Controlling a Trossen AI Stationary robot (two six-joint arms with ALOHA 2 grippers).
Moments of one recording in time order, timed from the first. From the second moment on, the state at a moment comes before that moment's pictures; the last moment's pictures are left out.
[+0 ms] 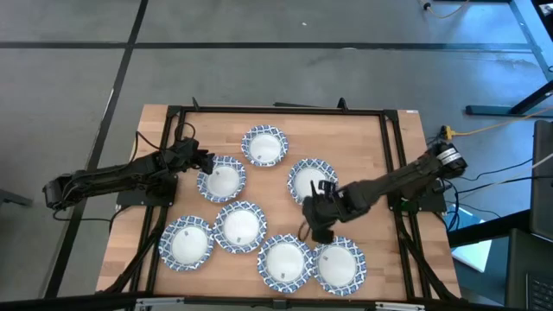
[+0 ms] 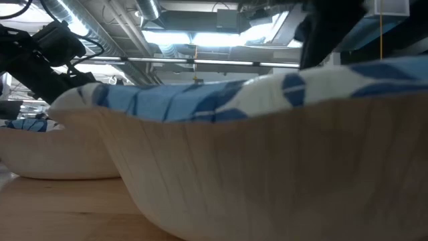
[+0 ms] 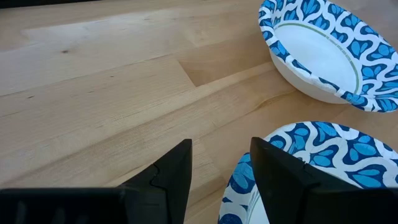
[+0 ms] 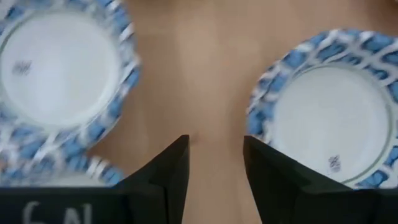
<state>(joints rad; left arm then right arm) 0.47 0.51 0.08 -0.22 -0.28 -0.57 0.42 1.65 1.31 -0.90 0.23 0.49</state>
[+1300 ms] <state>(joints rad) 0.47 0.51 0.08 -0.22 -0.27 -0.57 0.74 1.65 1.02 -0.83 0.21 0.94</state>
